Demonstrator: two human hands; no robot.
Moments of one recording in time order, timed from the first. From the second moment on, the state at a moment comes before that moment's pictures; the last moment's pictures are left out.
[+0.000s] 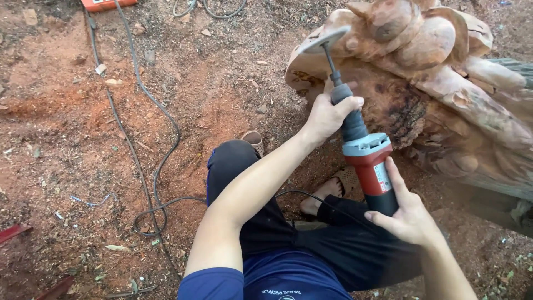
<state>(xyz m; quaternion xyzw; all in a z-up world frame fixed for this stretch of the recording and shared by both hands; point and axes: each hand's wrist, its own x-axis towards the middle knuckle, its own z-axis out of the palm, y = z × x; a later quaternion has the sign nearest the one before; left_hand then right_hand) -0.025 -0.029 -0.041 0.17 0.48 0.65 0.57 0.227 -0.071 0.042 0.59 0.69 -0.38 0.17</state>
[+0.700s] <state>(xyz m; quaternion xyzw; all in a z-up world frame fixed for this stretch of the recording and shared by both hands) 0.011 -0.016 -0.043 0.14 0.32 0.77 0.53 0.259 -0.025 0.072 0.55 0.74 -0.29 0.26</state>
